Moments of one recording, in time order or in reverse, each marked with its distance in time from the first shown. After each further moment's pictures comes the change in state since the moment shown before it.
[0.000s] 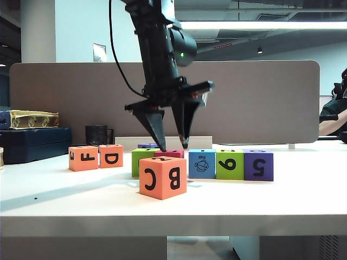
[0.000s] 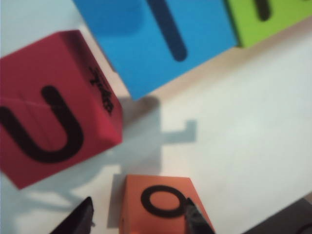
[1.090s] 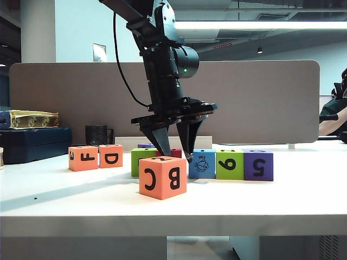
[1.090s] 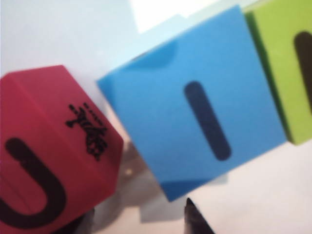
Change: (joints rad) left arm 0.005 0.020 -0.074 0.205 -0.062 0.000; right arm 0.000 0.000 0.000 0.000 0.001 0.000
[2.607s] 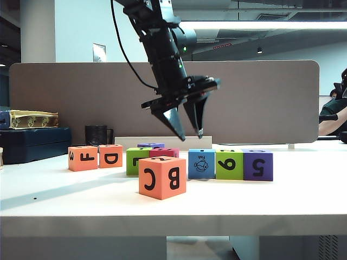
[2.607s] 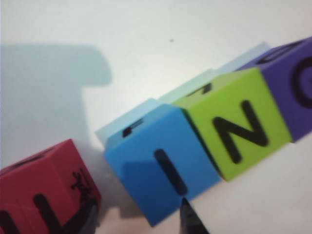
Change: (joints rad) left arm 0.014 0.006 0.127 0.047 0.062 0.048; right arm 0.000 0.000 0.000 -0.001 0.000 -0.014
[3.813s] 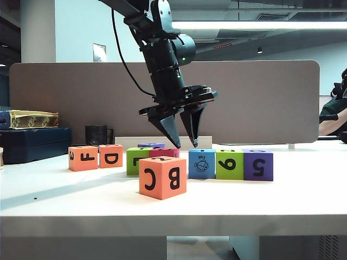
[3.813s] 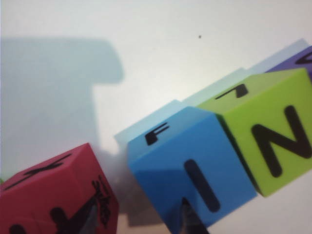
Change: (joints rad) left arm 0.015 0.026 -0.009 0.019 -0.034 0.010; right arm 0.000 0.000 0.000 0.000 0.000 0.000
